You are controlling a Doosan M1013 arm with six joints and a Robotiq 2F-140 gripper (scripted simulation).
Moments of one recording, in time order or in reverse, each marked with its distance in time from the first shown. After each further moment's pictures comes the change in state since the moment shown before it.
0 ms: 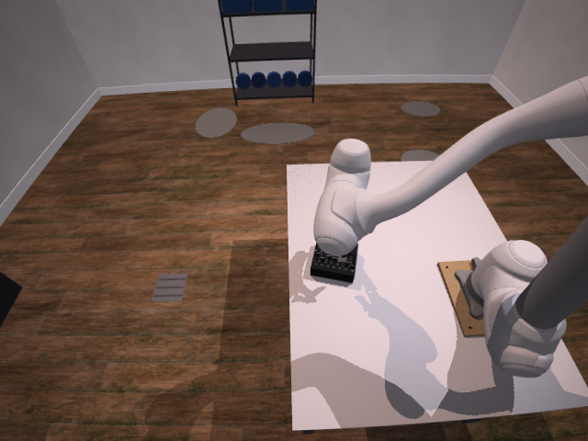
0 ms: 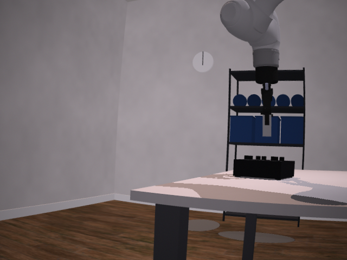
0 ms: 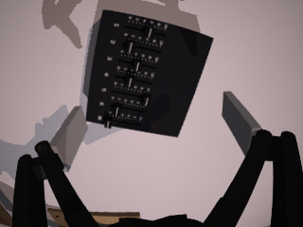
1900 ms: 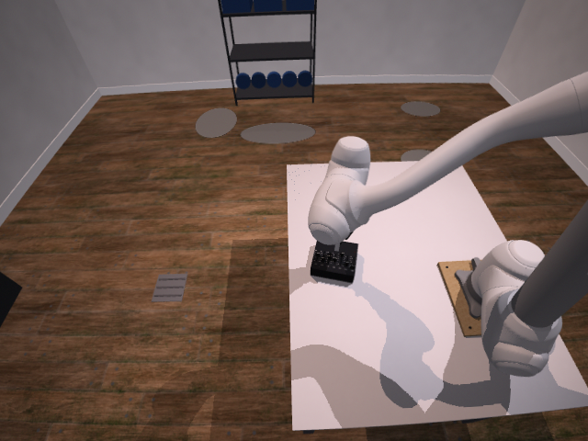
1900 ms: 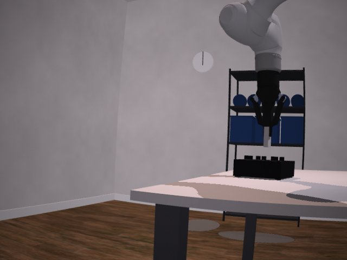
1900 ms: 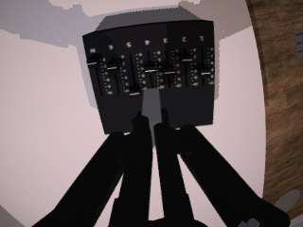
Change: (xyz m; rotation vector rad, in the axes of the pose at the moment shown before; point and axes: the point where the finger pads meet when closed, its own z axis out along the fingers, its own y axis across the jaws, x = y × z) arm -0.001 0.000 0.012 0.047 0.058 -1.211
